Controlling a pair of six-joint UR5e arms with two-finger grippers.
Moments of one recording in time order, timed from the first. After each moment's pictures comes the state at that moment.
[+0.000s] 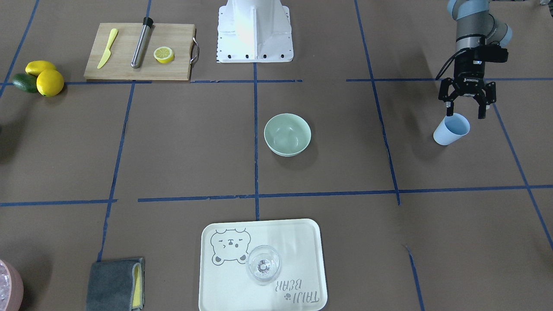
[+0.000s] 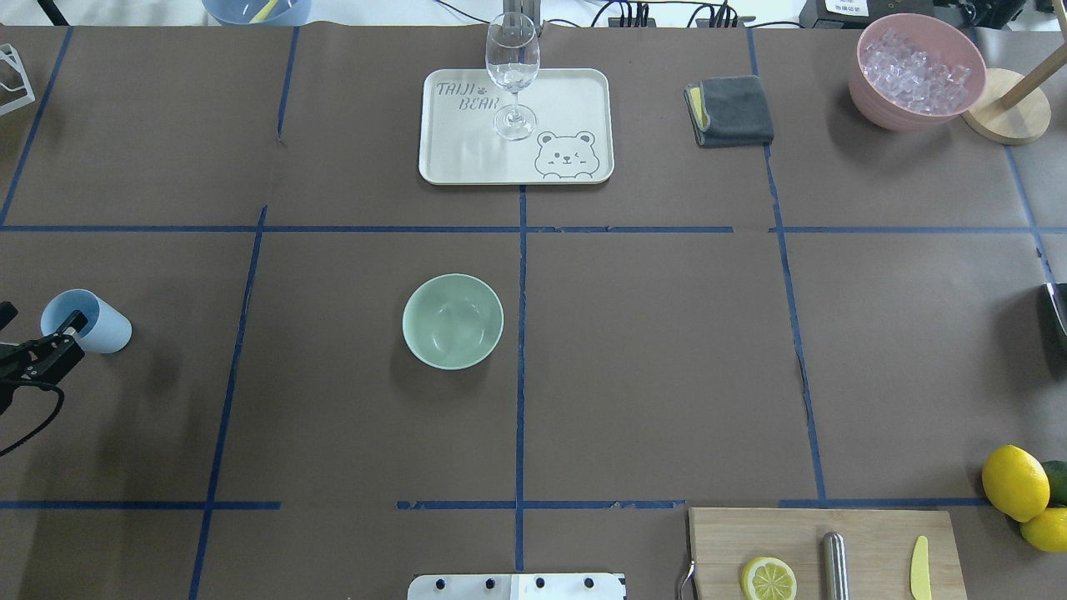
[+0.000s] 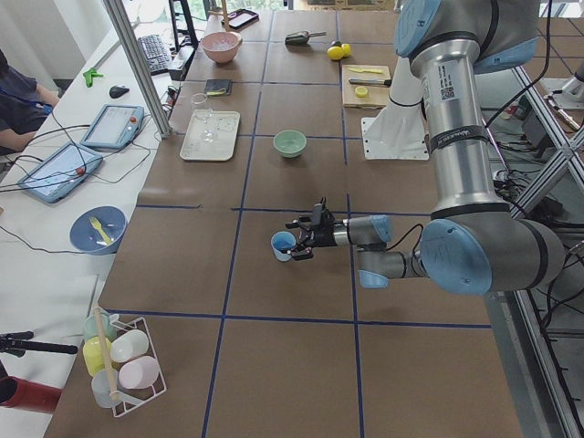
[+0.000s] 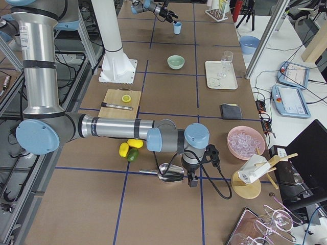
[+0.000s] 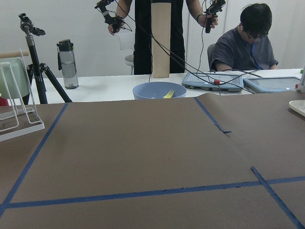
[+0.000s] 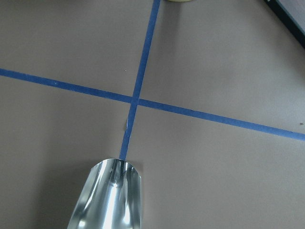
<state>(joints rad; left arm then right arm) -0.25 -1.23 -1.57 -3.16 -0.64 -1.05 1.59 -1.55 1.54 -1.55 2.29 -0.20</state>
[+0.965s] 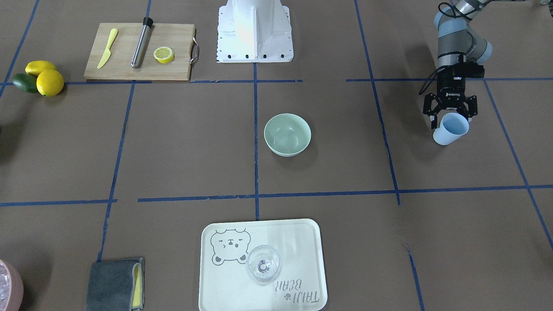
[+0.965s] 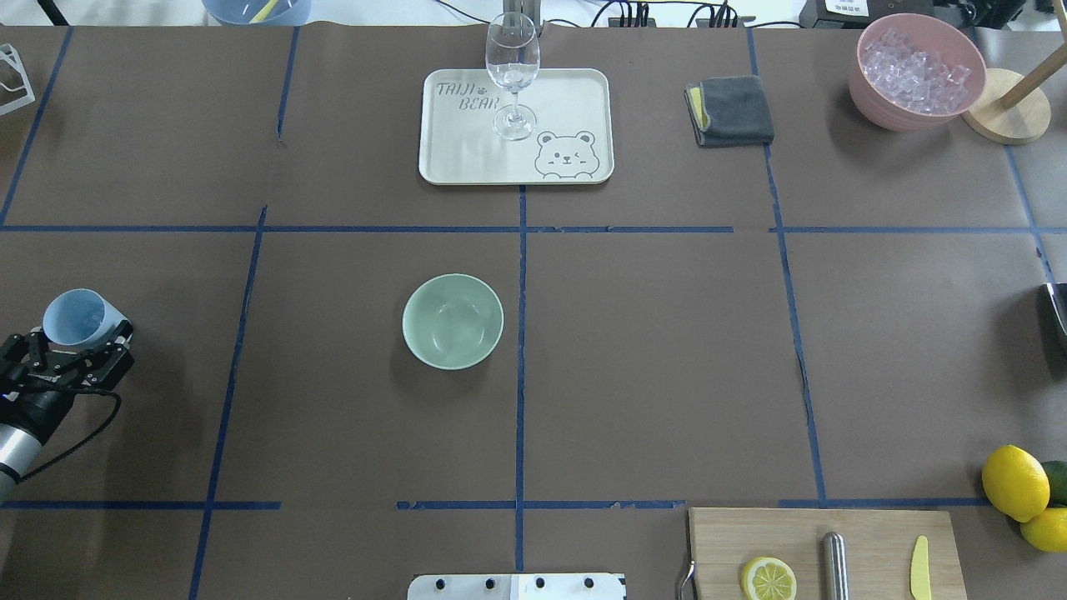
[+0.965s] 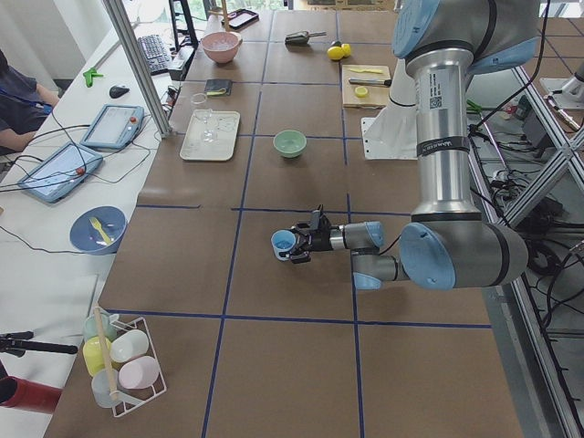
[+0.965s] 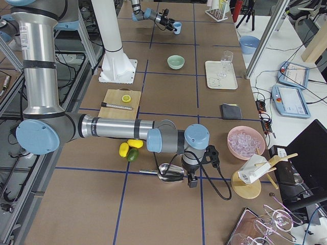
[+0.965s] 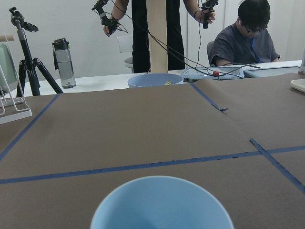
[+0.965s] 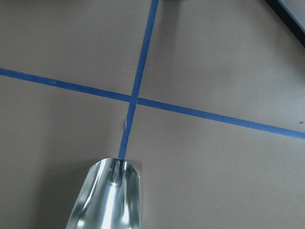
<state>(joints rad) -0.23 -1.37 -1.40 -3.16 -0.58 -1.05 1.59 -1.55 1.54 -1.55 2.29 -0.20</state>
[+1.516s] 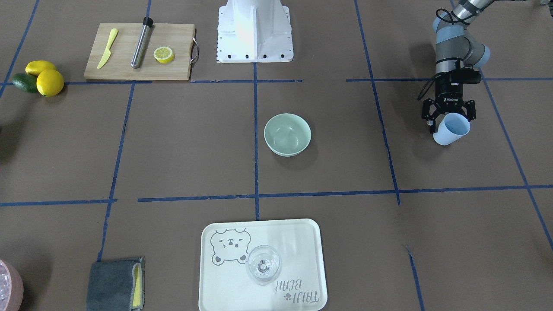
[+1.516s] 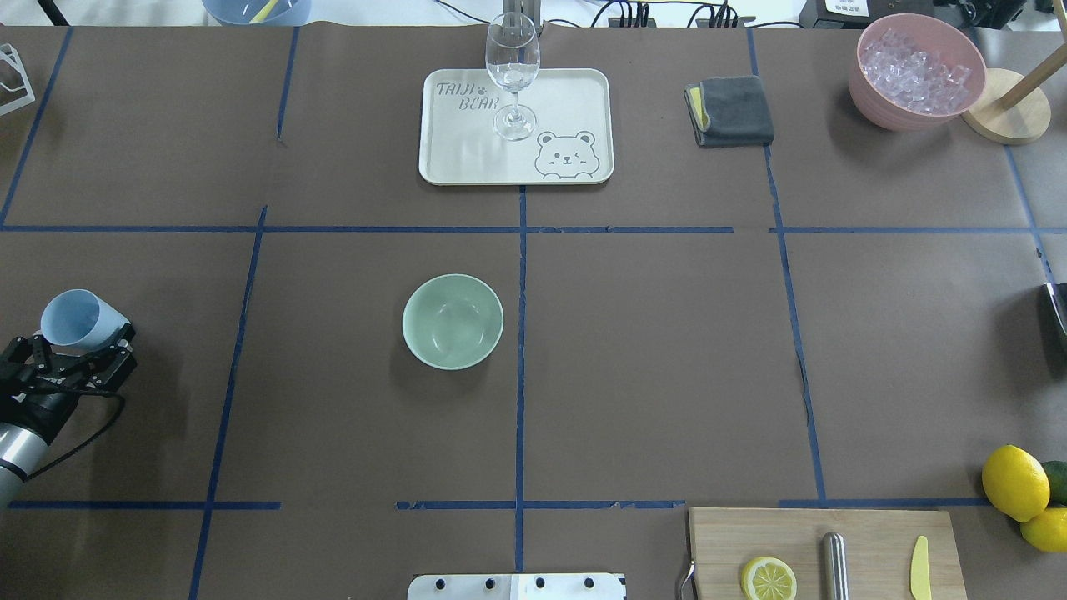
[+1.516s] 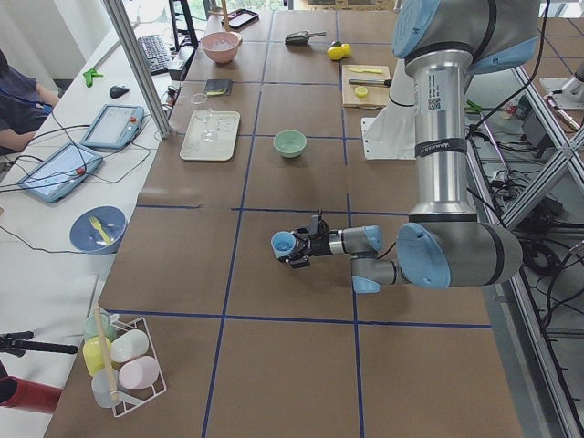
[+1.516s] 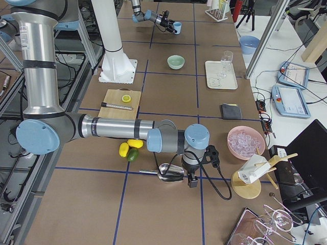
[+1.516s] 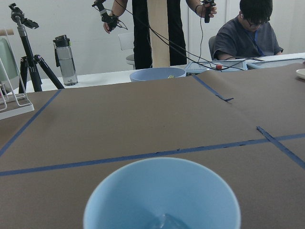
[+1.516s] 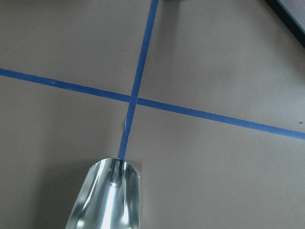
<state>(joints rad) -0.23 -1.39 -1.35 -3.16 -0.59 -1.05 1.59 -1.55 1.54 -1.55 2.28 -0.20</state>
